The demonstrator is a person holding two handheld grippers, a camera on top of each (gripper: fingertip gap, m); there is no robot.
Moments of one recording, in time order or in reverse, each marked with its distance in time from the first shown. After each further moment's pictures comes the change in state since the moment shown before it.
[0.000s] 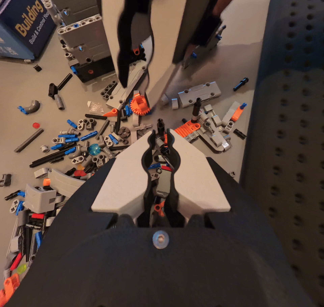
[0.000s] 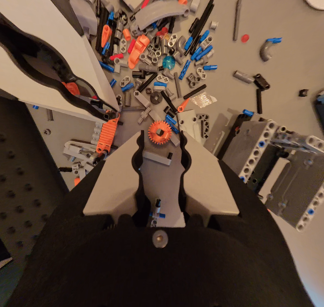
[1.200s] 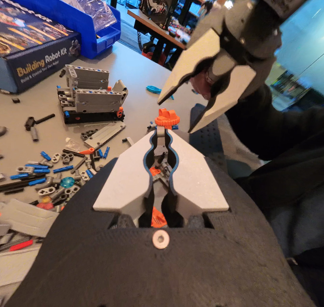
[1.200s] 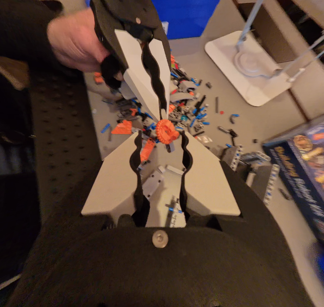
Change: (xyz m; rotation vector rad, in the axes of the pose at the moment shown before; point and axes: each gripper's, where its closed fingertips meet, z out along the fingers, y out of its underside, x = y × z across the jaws) left arm -0.001 -0.069 -0.055 0.421 0.328 -0.347; right arm -0.051 -0.041 -0.097 0.406 0.086 -0.139
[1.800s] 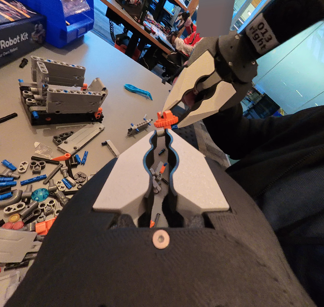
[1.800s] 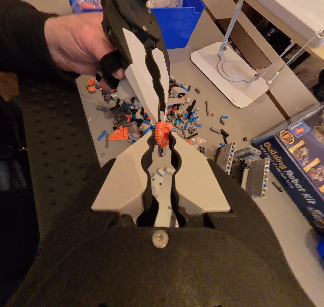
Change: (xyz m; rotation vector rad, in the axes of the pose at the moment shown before) left arm 0.014 -0.009 0.002 -0.026 0.158 -0.101; right arm -0.002 -0.005 -0.008 0.079 0.073 0.043
